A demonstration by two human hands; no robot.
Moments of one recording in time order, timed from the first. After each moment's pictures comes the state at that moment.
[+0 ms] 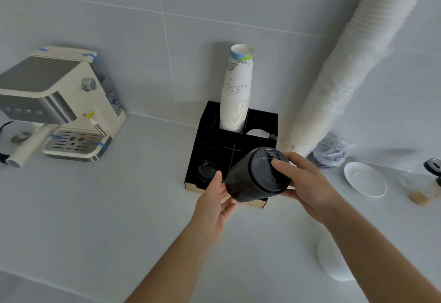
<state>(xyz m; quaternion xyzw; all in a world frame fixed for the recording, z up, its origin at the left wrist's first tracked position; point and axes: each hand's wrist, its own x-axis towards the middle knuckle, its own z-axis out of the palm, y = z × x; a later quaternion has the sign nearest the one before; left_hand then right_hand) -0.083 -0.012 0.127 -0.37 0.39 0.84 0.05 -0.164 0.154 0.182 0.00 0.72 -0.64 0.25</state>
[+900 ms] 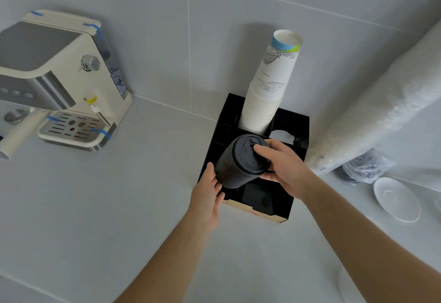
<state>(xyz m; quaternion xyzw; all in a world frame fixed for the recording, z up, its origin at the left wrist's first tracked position) -0.141 -0.085 0.084 -0.42 0.35 0.84 -0.01 -0.253 0.046 0.132 0.00 0.74 -0.58 0.33</state>
